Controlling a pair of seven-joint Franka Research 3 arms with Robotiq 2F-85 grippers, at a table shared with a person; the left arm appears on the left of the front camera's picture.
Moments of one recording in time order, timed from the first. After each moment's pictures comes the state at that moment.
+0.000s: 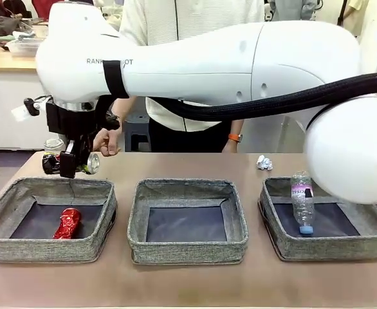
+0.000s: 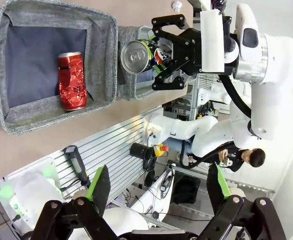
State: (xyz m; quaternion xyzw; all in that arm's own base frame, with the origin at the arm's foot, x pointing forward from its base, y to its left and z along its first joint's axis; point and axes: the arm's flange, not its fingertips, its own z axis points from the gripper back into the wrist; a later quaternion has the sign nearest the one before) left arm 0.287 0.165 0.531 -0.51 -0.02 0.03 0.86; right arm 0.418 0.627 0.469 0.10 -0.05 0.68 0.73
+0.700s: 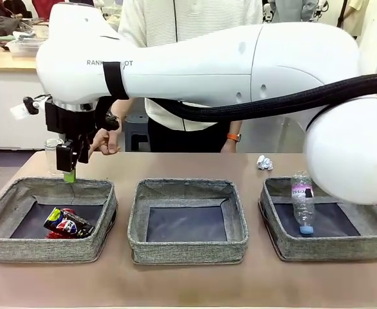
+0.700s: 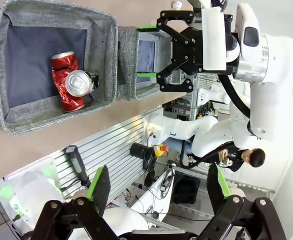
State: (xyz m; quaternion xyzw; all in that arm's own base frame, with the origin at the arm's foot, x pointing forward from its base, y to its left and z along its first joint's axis) left arm 0.287 0.165 0.531 -0.51 -0.02 0.03 0.86; right arm 0.419 0.630 0.471 0.10 -0.06 0.67 0.73
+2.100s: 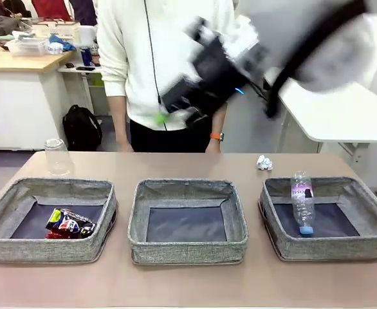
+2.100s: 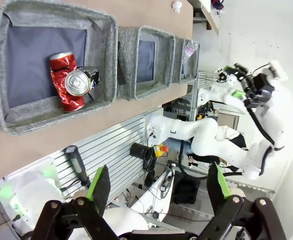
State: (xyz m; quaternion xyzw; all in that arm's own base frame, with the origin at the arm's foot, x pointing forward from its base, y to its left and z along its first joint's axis) left arm 0.287 0.166 0.531 -0.51 -0.02 0.03 0.86; right arm 0.331 0.290 0.557 0.34 -0.19 0.29 0.87
